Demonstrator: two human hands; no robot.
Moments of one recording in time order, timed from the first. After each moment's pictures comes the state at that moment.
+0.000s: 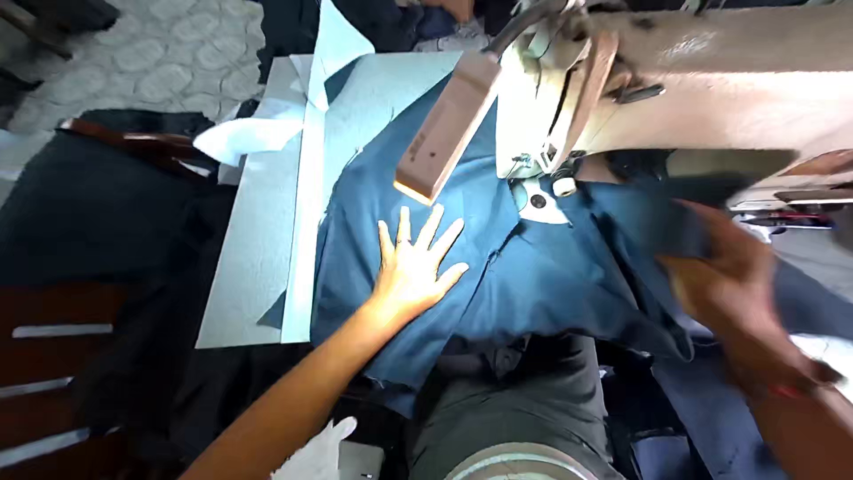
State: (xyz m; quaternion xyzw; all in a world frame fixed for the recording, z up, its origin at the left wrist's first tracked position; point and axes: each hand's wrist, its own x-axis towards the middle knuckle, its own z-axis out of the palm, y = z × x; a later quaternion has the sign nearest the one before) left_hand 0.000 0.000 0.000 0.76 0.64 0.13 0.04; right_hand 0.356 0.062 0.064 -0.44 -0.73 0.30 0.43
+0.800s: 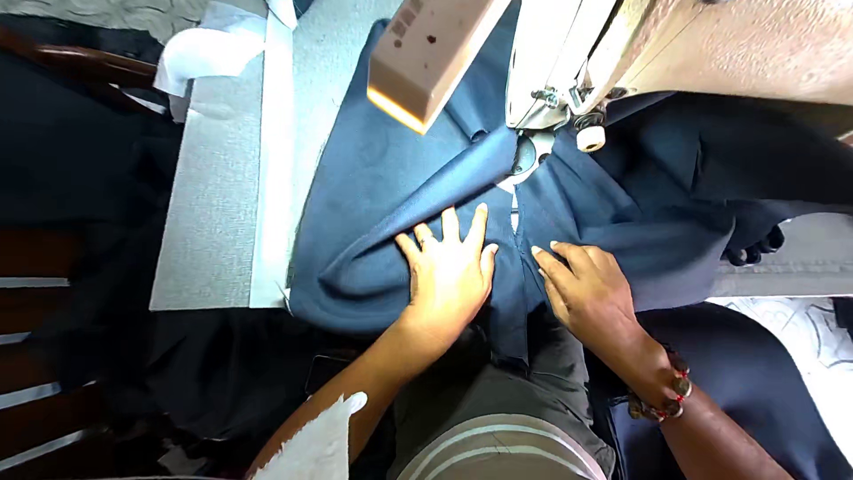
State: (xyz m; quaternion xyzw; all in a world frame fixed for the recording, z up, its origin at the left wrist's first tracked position) left_hand 0.086 -0.020 0.025 0.67 0.73 0.07 0.08; right_hand 0.289 0.010 -0.002 -0.38 -0.90 0.03 0.22
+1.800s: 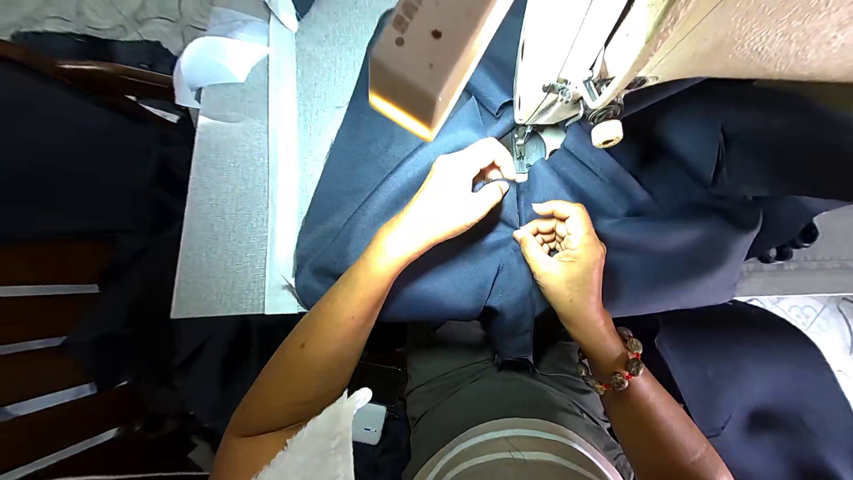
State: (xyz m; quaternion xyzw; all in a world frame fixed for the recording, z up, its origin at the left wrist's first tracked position) left_hand 0.027 0.065 0.036 0.74 0.44 0.41 0.30; right_hand 0.221 0.023 0.003 -0.45 -0.68 0.34 0.46
